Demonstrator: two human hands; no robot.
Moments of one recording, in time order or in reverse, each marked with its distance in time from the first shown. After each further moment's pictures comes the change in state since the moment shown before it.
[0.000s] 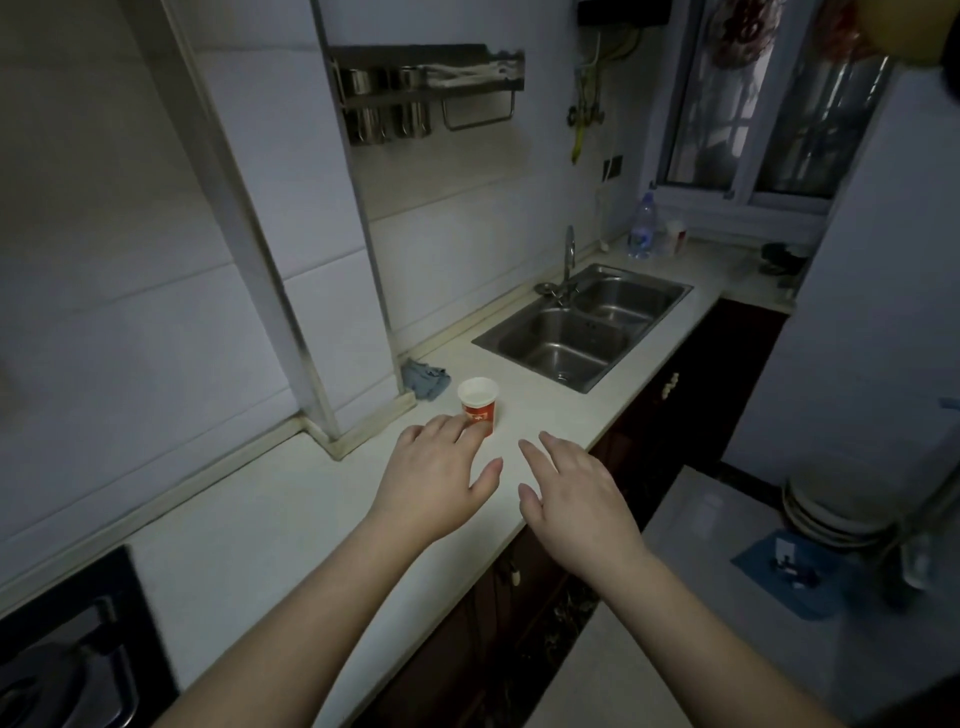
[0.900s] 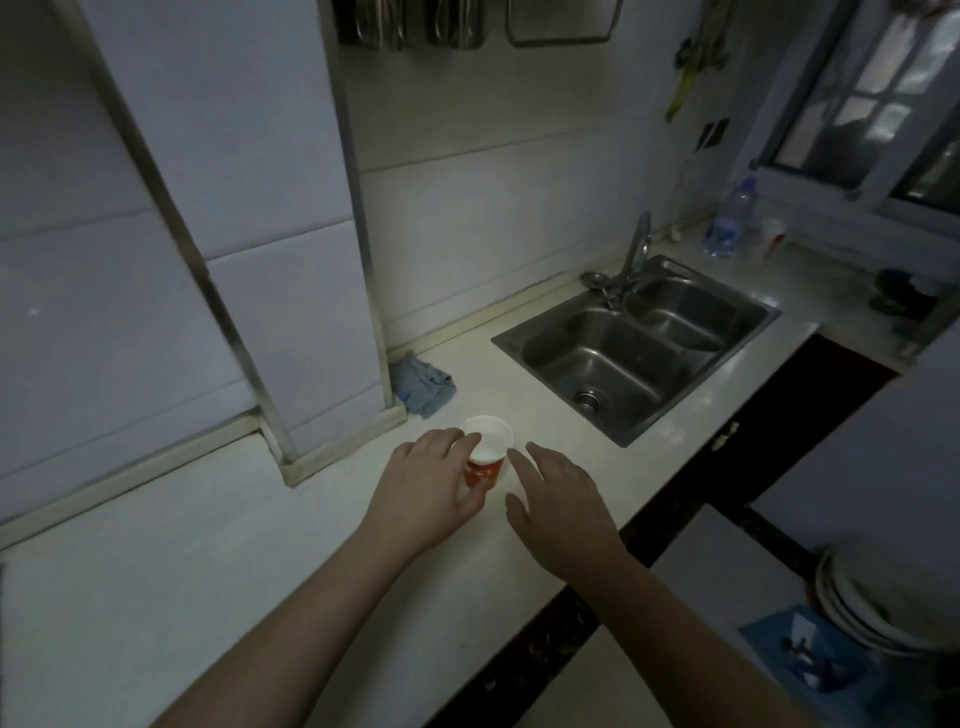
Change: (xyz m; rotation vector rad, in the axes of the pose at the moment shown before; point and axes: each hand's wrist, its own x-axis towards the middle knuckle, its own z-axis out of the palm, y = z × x) left_hand 0.187 -0.089 0.143 -0.141 -0.075 -0.168; right_hand 0.229 0.076 0.124 0.047 -0.226 -0.161
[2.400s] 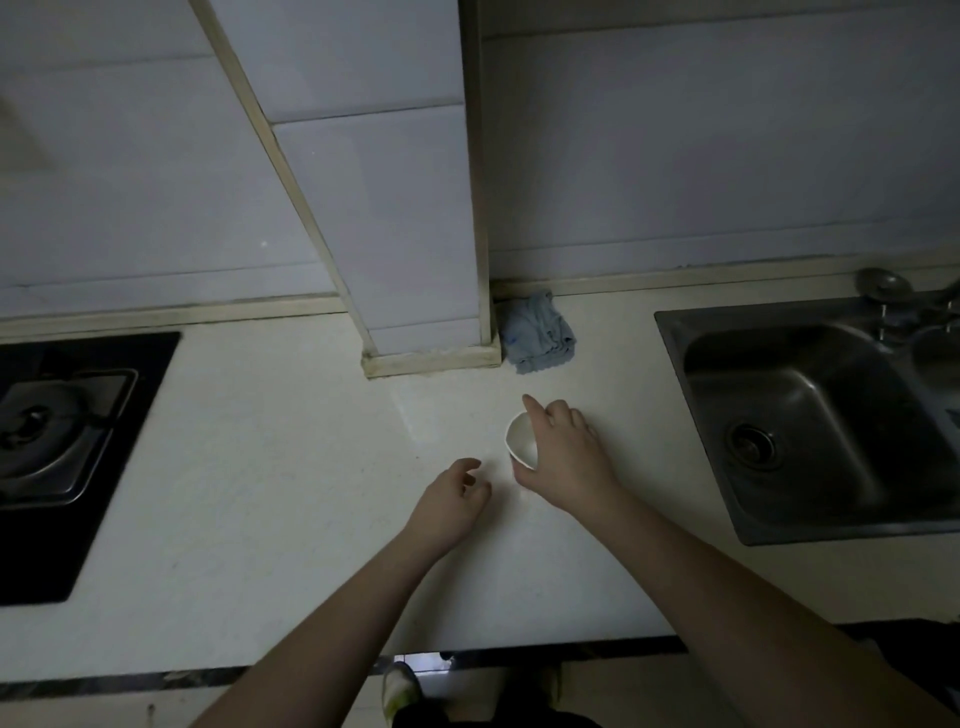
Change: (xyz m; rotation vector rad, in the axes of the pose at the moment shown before) left_hand 0.036 0.011 0.150 -0.671 -0.098 -1.108; right_hand 0.182 0.063 0.097 0.085 -0.356 -0.495
